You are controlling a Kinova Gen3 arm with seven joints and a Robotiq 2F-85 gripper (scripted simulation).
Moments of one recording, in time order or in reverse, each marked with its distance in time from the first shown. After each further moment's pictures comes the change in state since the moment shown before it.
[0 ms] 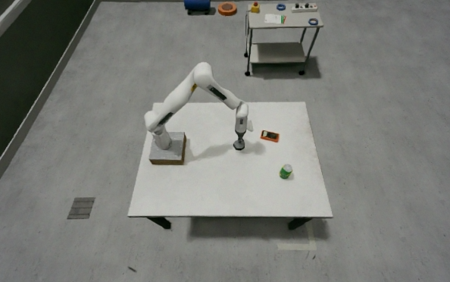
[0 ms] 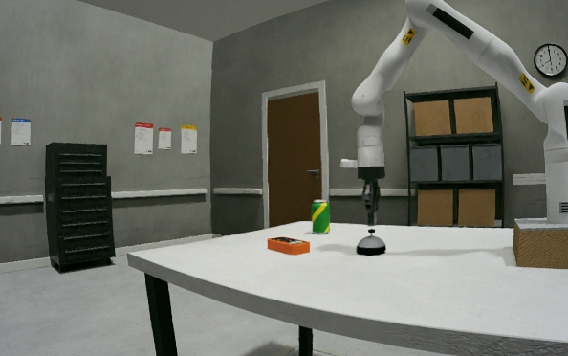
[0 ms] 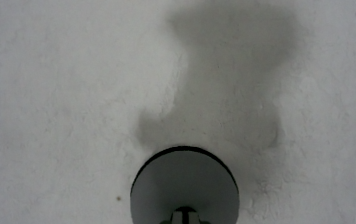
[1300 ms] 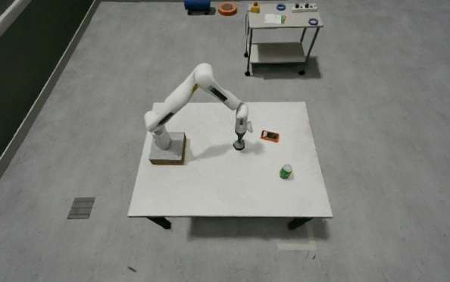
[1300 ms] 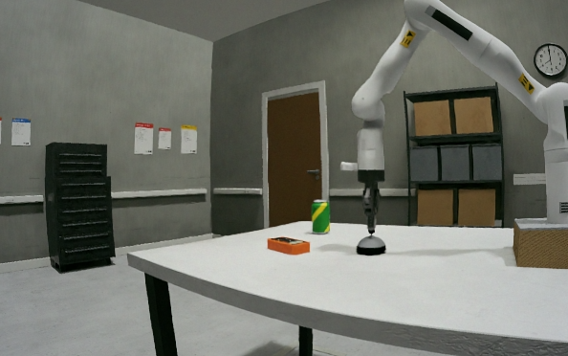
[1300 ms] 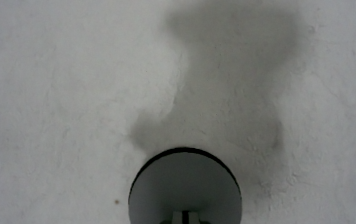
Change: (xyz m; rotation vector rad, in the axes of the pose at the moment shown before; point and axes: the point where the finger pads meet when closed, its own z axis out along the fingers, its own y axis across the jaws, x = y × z) arm 0.000 0.000 0.008 0.000 0.001 0.000
